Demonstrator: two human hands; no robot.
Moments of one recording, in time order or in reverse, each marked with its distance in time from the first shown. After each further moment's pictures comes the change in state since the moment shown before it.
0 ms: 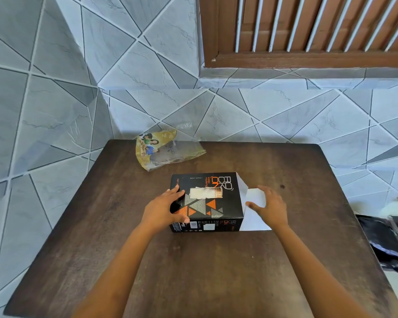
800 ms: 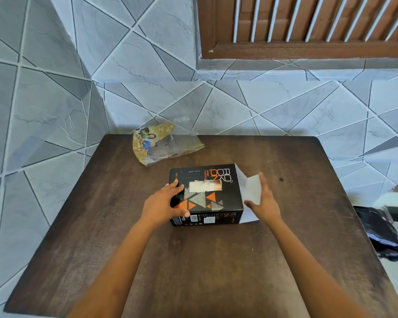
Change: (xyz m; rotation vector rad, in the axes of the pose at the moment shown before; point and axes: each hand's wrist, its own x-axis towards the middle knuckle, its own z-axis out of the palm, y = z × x) left_hand 0.005 -0.003 0.002 0.015 -0.008 0.012; right_hand -0.013 -0.016 0.004 0.120 -0.076 0.097
